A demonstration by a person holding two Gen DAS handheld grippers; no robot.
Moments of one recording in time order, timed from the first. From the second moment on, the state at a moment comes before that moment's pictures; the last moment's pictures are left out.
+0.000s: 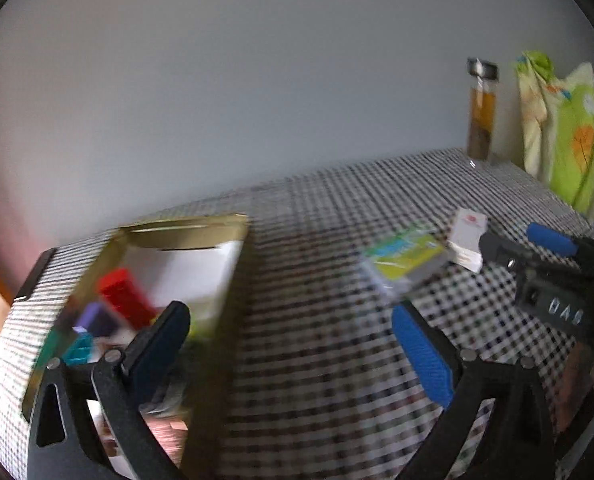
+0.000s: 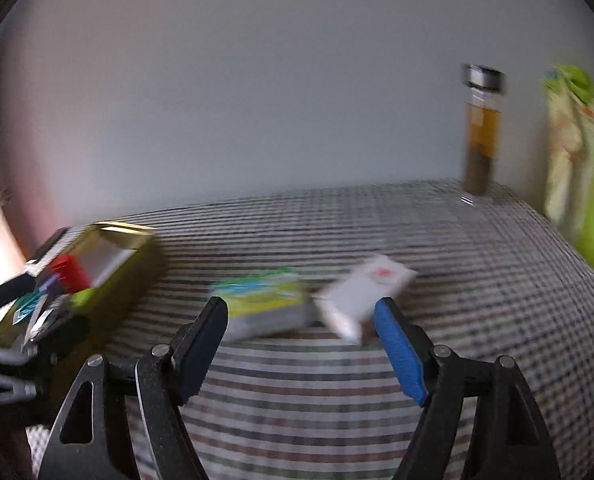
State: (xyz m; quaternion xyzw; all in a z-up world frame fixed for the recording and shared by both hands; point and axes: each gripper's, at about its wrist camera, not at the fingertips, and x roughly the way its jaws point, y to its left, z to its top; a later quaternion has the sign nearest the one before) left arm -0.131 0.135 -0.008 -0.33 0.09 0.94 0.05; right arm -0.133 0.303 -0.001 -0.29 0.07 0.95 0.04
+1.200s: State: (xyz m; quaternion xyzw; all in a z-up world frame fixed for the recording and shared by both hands) left arm -0.237 0.211 -0.041 -0.46 -0.04 0.89 0.03; right arm -0.110 0.386 -0.020 -0.31 0.21 0.92 0.11
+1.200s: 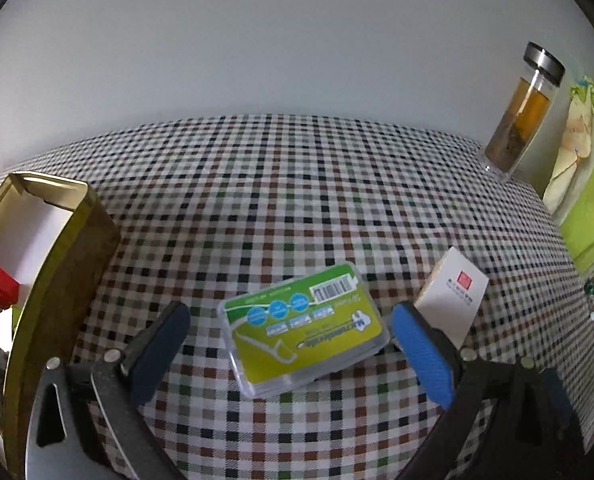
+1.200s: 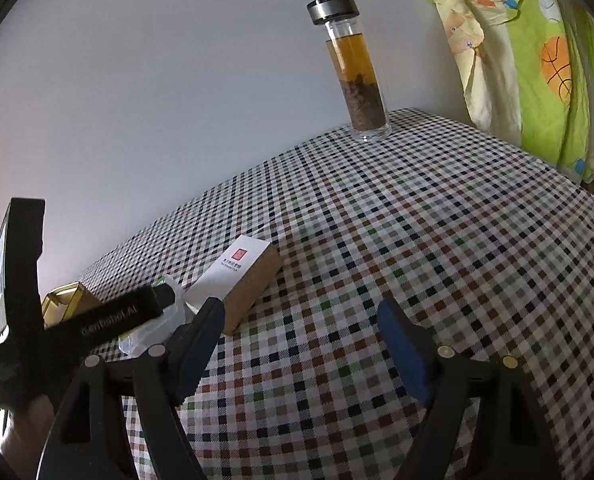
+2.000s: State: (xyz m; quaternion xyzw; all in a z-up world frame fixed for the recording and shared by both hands) left arm -0.248 0.202 -0.054 -0.46 -0.03 0.88 0.02; right arm -0.147 0.401 -0.030 -0.37 0.19 0.90 0.13
